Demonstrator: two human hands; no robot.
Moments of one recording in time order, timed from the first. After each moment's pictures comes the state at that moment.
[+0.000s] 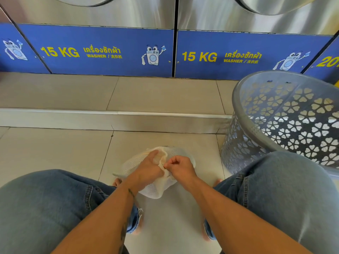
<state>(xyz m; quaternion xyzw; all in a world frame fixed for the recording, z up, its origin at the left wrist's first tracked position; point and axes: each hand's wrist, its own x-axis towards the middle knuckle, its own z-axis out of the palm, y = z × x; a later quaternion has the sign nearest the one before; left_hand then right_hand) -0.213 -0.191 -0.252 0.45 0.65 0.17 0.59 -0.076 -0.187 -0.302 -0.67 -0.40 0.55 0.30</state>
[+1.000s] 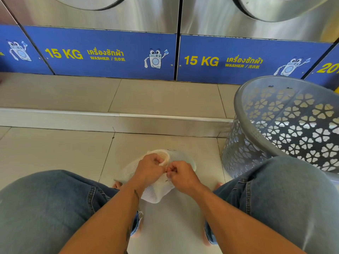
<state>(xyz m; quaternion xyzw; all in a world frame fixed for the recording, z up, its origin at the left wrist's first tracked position) -0.211 -0.184 -0.260 0.49 0.70 0.20 0.48 -0.065 -0.198 -0.286 -0.63 -0.59 0.47 0.20</state>
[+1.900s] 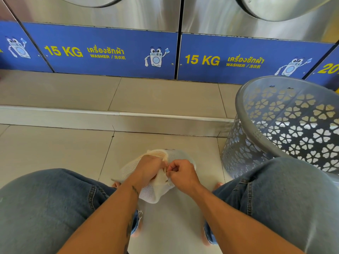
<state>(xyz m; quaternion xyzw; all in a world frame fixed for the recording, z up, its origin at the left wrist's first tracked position) -0.212 -0.174 -0.261 0.40 0.67 0.21 0.58 -0.070 -0.200 -0.280 -0.65 -0.54 0.47 0.25</state>
